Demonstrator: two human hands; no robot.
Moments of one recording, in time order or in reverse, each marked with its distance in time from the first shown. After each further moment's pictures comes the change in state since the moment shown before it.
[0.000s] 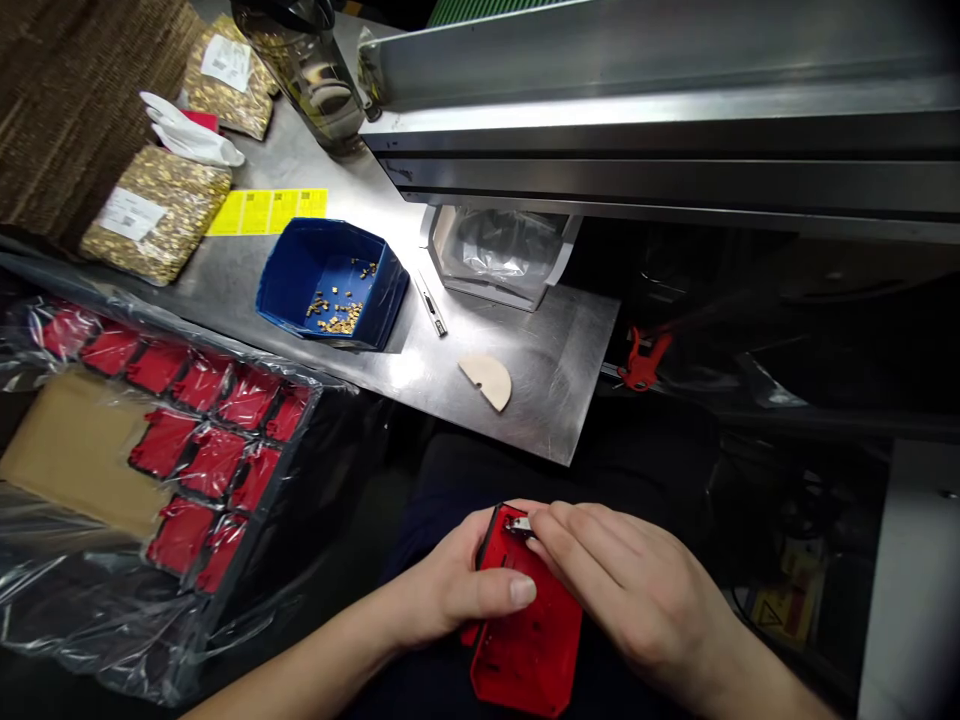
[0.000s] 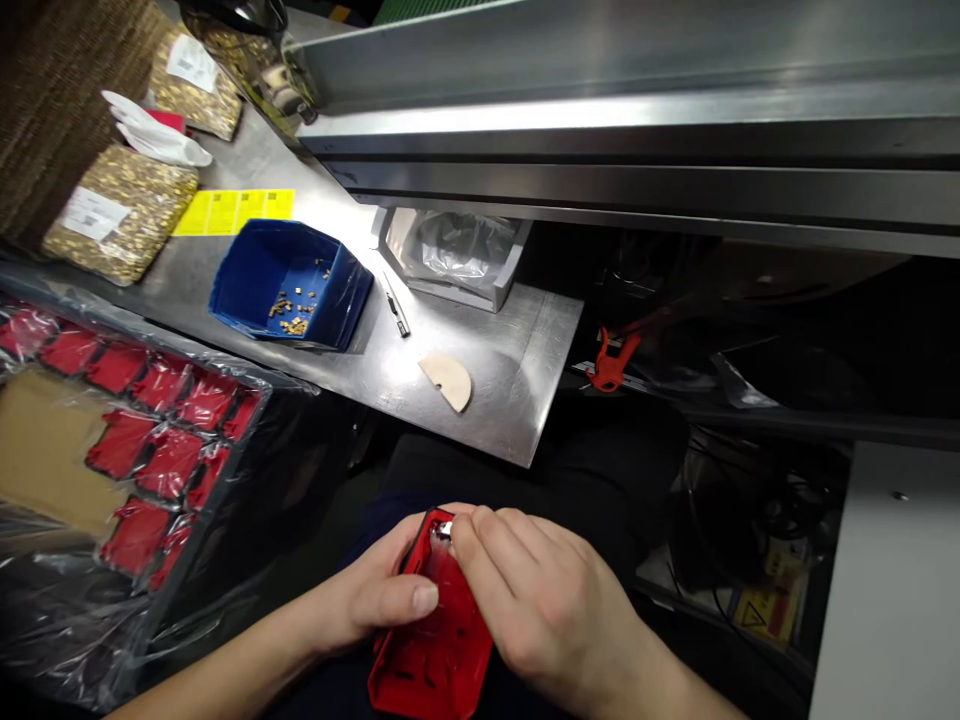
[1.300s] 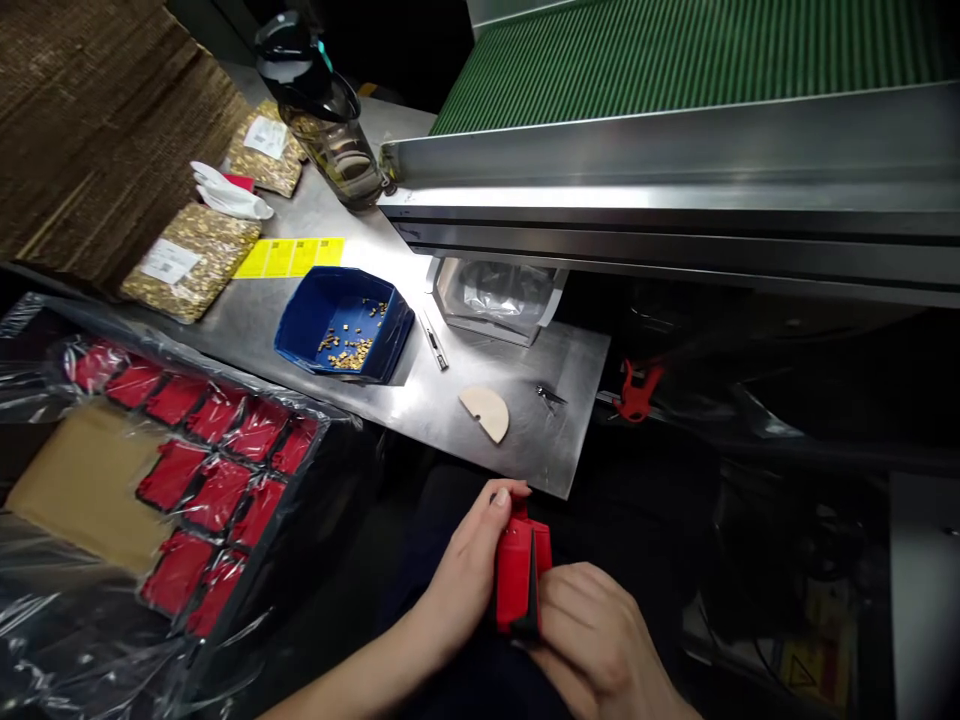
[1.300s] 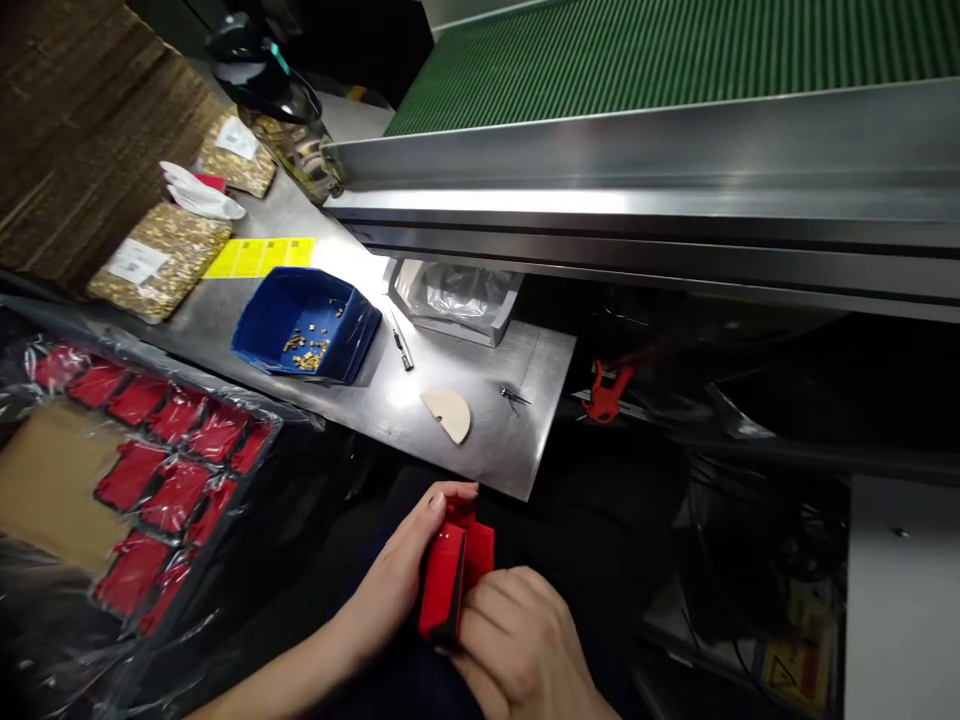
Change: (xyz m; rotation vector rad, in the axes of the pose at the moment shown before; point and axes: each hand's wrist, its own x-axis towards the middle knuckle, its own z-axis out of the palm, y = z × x) left_hand 0.025 0.004 0.006 0.435 0.636 0.178; right_hand -0.026 -0.023 0.048 0.417 0.083 0.254
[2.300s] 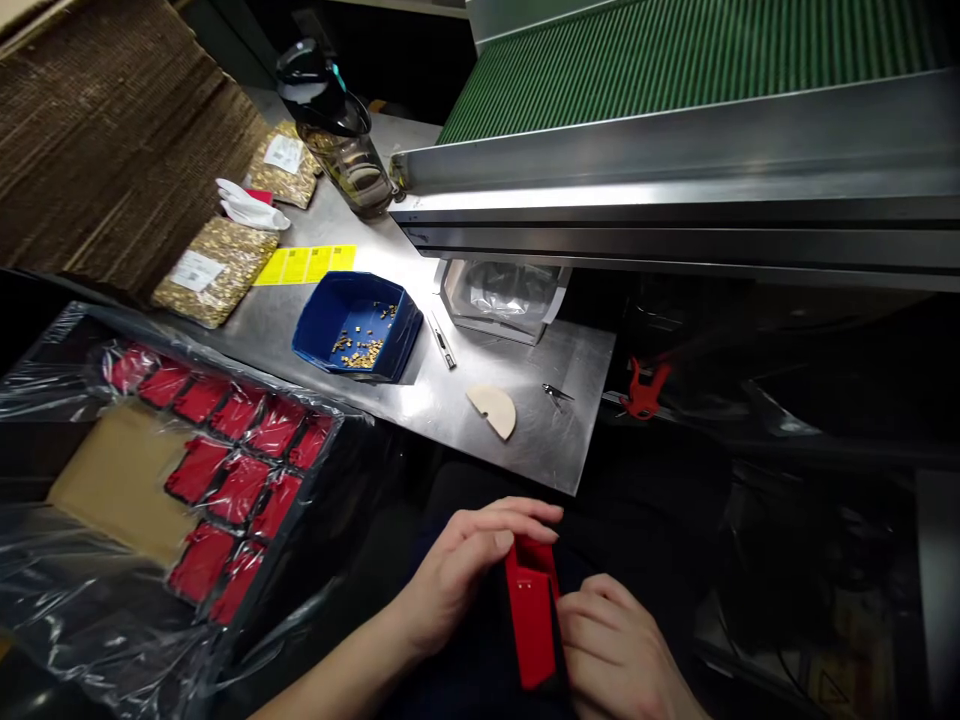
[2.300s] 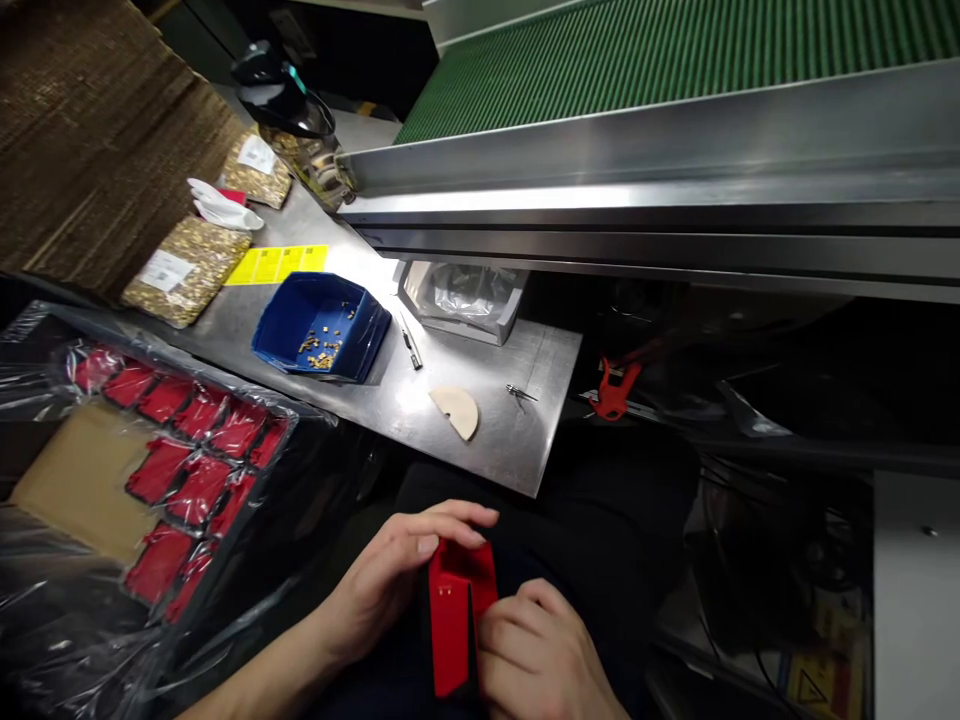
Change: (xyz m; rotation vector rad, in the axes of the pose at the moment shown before) left_hand -0.013 0.008 -0.018 -0.241 -0.318 0.112; right_hand -0.019 0.009 -0.004 -0.044 0.039 -0.240
